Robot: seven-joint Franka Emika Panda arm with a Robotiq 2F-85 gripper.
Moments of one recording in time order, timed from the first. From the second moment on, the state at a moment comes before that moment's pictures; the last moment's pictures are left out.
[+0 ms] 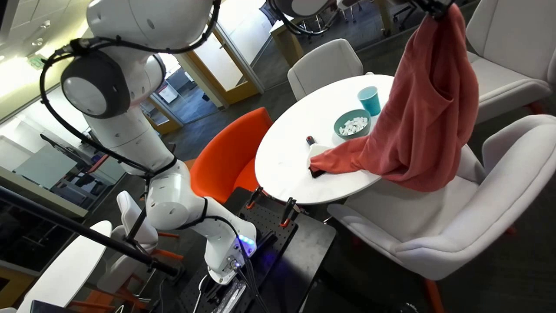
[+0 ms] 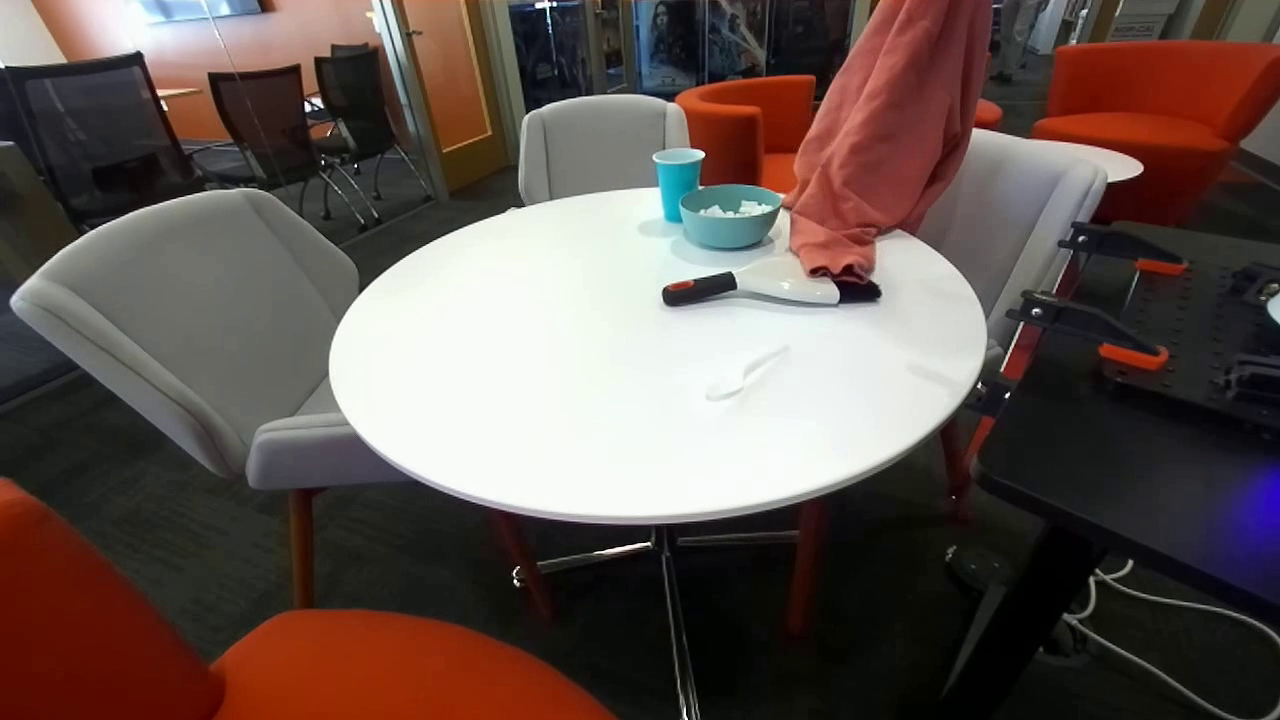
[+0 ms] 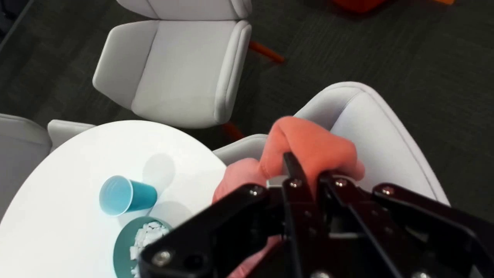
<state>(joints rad) -0.50 0.28 -0.44 -1.63 0.70 2.32 2.58</state>
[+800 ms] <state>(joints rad) -0.46 0.45 -0.66 -1.52 0.84 2.28 2.60</state>
